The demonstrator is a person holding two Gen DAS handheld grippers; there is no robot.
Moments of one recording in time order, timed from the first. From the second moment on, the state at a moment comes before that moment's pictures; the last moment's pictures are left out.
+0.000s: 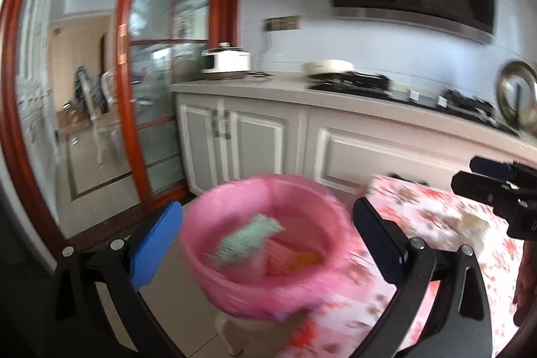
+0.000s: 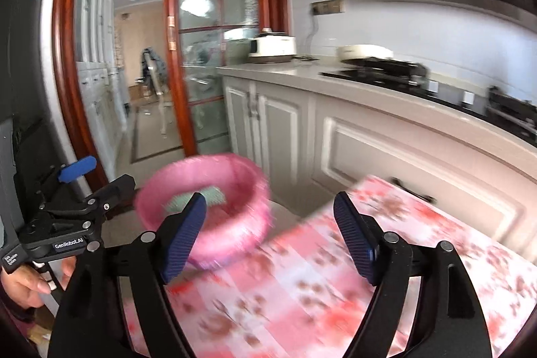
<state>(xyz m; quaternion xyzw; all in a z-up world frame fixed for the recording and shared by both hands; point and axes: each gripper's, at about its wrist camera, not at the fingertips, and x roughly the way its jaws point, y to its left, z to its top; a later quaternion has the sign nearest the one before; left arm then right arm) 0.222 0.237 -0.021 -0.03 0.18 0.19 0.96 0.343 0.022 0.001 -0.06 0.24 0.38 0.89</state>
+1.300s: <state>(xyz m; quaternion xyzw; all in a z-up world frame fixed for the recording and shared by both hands) 0.341 0.089 -0.119 -0.02 0.27 0.10 0.96 0.453 -0.103 -0.149 -0.03 0.38 0.26 0.89</state>
